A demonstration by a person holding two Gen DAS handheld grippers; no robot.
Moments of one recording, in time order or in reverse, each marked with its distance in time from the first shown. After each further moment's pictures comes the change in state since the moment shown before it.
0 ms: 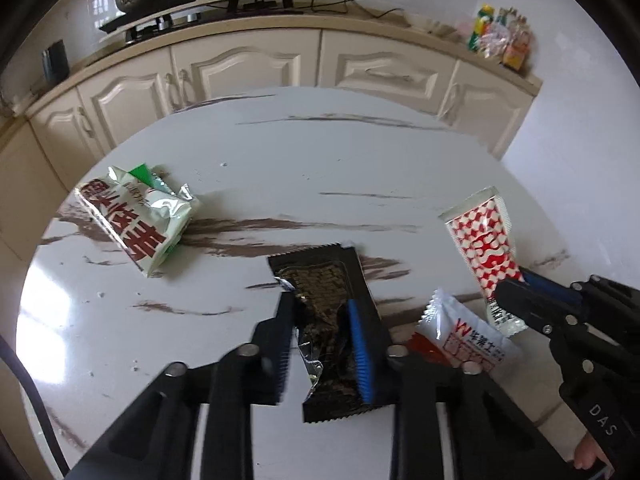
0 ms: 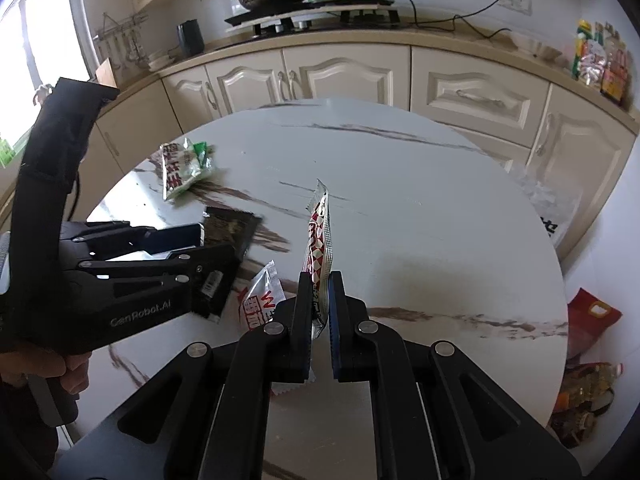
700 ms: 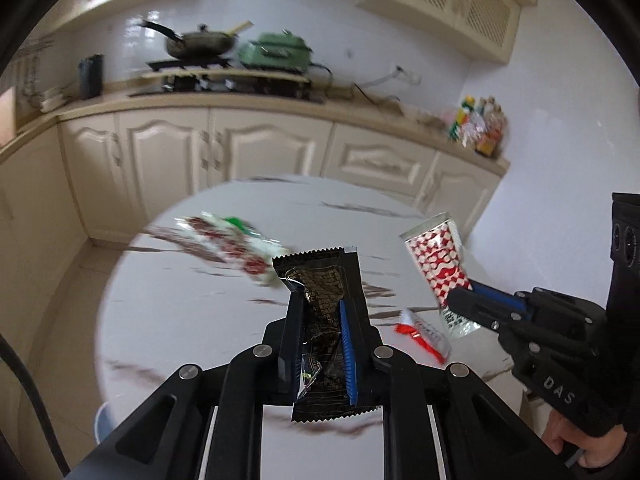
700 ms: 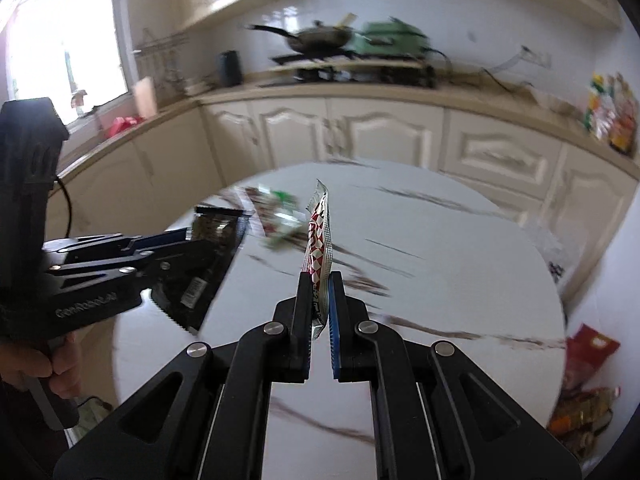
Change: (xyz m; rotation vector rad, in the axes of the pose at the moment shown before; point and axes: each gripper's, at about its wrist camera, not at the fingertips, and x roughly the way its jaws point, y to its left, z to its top) left arm -0.171 0.079 -0.073 -0.096 -0.278 -0.069; right arm -0.067 0.098 0.017 -0.095 -0.145 0.059
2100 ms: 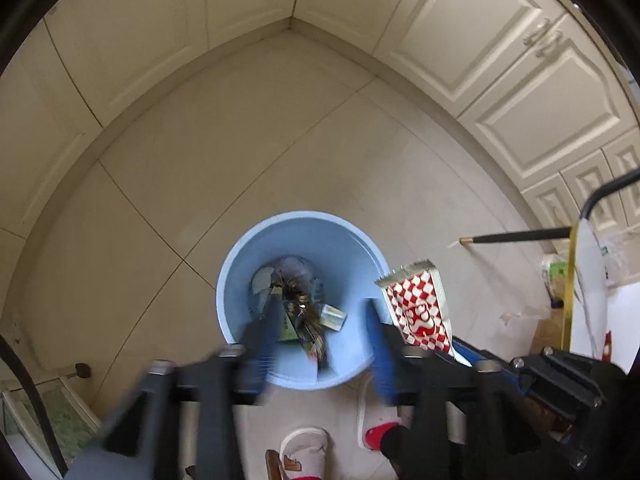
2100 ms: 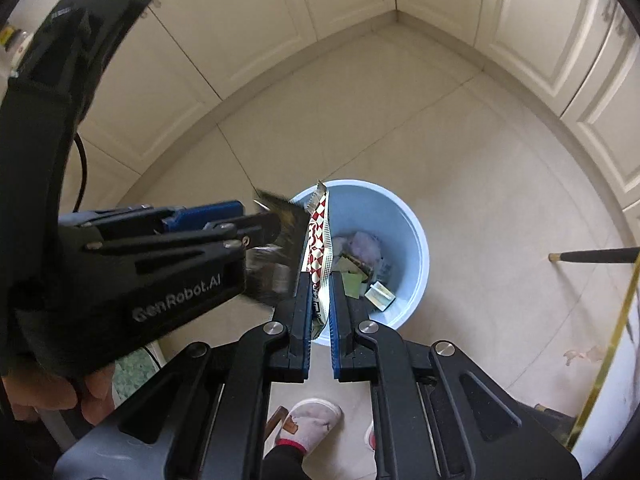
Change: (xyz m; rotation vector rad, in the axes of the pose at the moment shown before) left arm 0.017 0.467 -0.235 -0.617 0.470 0.363; right arm 0.417 0.353 -0.165 -0.264 0.658 0.345
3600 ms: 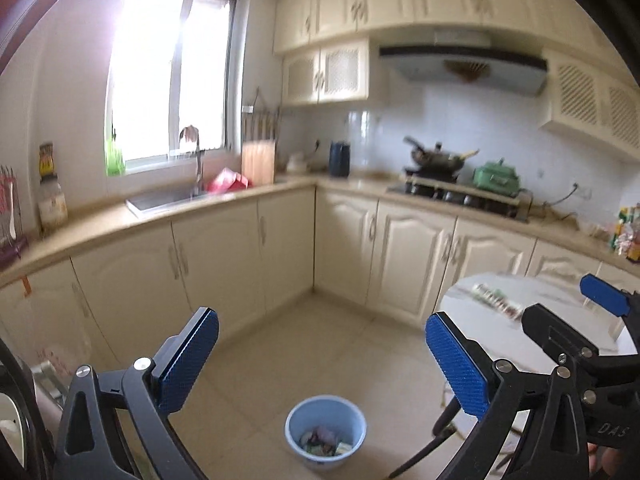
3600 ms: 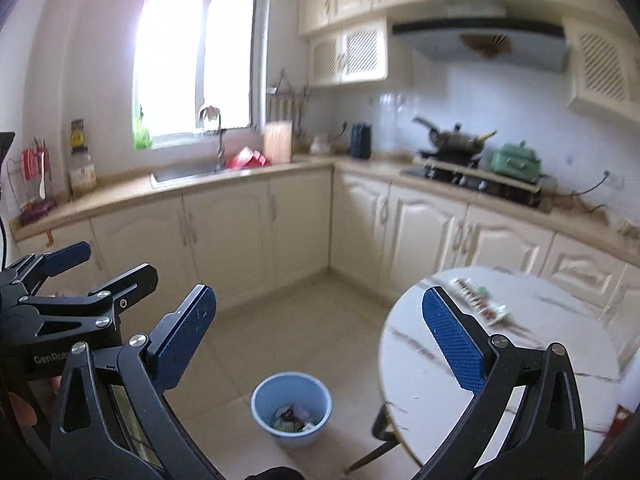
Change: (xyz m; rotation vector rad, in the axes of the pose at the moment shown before) left arm -0.412 -0.211 -0.349 0.128 -0.977 0.138; right arm -0.495 0.150 -0.187 -0.077 -0.917 -0.304
